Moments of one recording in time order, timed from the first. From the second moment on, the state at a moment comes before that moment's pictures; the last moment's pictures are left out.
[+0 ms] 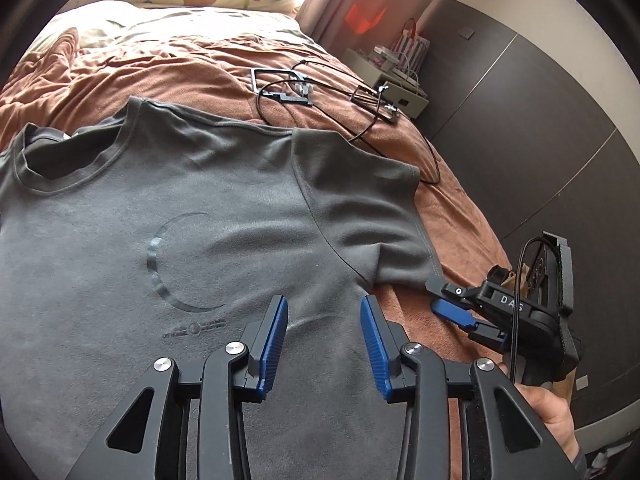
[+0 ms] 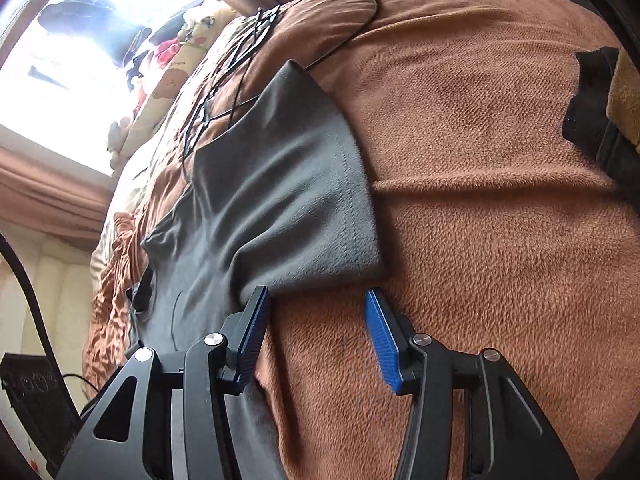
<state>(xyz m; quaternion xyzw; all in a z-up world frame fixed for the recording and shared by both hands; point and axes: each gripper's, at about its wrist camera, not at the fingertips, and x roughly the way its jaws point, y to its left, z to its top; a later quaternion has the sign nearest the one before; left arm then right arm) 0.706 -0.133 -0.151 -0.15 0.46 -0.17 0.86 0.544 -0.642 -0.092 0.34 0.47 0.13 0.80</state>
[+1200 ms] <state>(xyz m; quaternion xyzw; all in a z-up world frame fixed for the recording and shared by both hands) 0.758 -0.185 -0.214 -0.22 0.49 -0.20 0.82 0.539 -0.620 -0.032 0.28 0.38 0.19 0.86</state>
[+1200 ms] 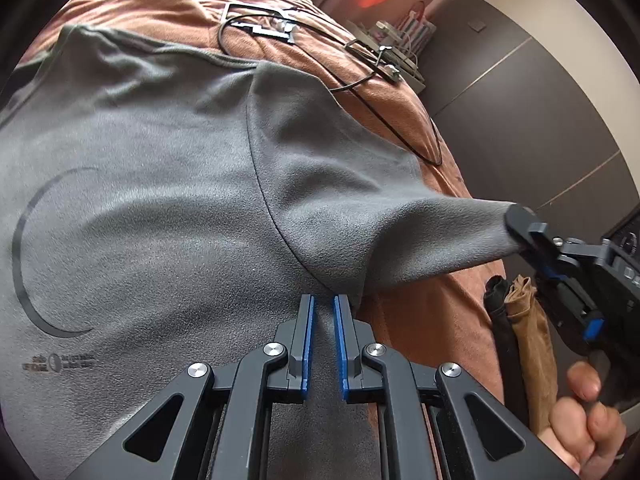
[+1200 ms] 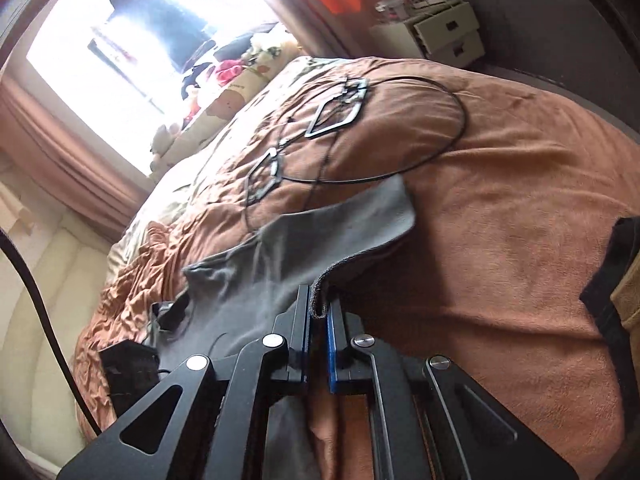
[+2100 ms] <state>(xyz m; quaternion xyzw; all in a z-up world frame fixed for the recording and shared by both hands) 0.729 -0.088 -0.188 -0.28 0.49 -0.12 0.82 0.535 -0.554 -0.044 0.26 0.43 0.26 0.83</state>
